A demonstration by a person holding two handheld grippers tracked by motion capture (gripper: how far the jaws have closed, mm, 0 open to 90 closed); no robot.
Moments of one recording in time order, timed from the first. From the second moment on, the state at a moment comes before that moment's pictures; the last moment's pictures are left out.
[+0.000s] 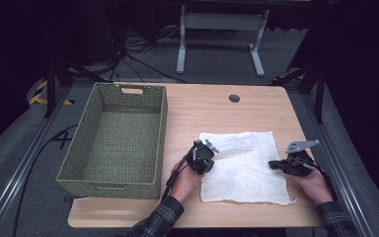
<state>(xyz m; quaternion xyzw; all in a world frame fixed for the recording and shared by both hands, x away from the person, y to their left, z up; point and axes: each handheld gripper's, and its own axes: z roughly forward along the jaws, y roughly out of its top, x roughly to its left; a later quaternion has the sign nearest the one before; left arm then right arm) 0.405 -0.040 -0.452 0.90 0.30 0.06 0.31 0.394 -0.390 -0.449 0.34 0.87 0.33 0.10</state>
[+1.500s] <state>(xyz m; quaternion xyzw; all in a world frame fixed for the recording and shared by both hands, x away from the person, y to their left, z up) 0.387 -0.030 -0.444 0.91 0.28 0.02 0.32 0.366 -0.386 -0.439 0.32 0.88 0.34 0.10</state>
